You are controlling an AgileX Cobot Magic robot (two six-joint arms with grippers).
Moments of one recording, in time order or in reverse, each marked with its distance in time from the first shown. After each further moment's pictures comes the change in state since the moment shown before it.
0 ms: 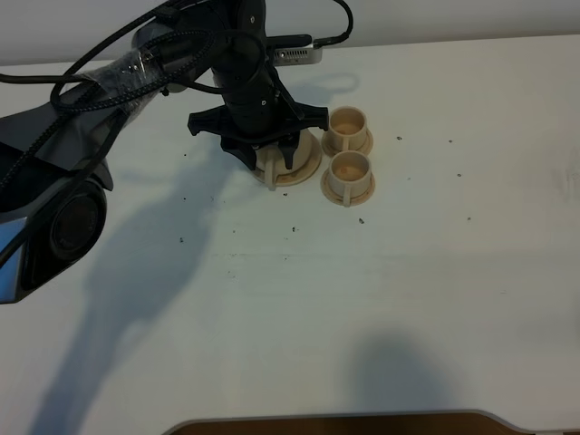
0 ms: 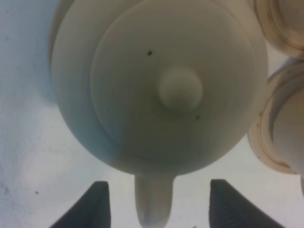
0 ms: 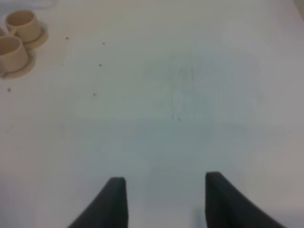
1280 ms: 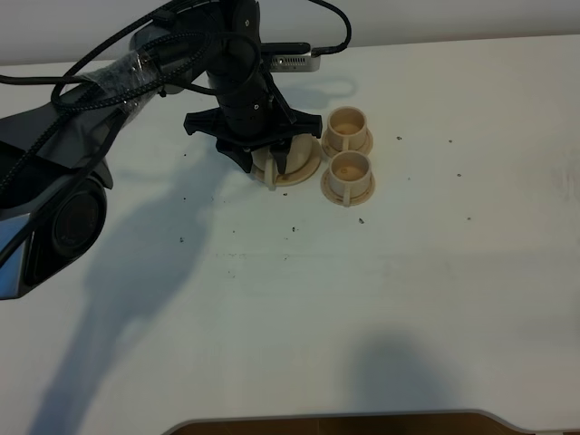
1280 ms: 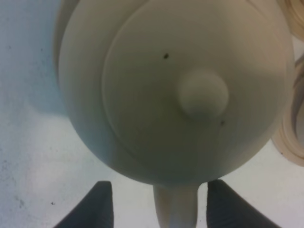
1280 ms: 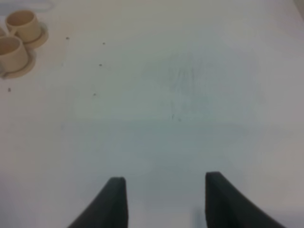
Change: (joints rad) left arm 0.018 0.018 -0.003 -0.005 0.007 0.086; right arm 0.000 0.000 0.000 0.000 0.000 0.000
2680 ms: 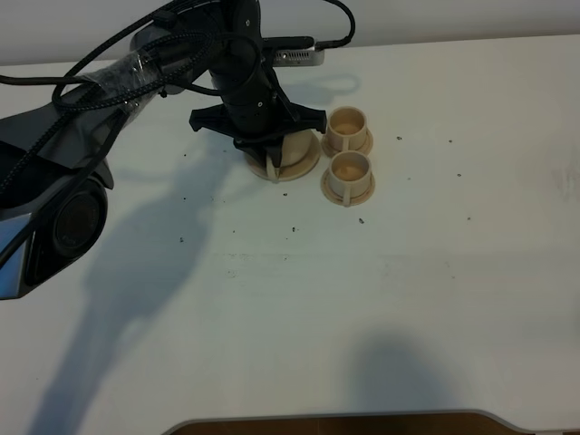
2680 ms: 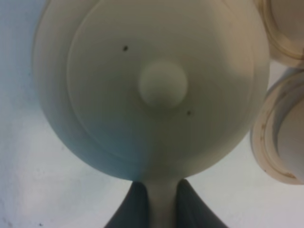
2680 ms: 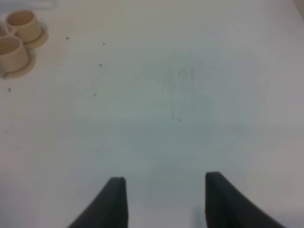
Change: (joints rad) left arm 0.000 0.002 -0.002 -0.013 -0.050 0.024; right arm 0.000 0.000 0.000 0.000 0.000 -0.001
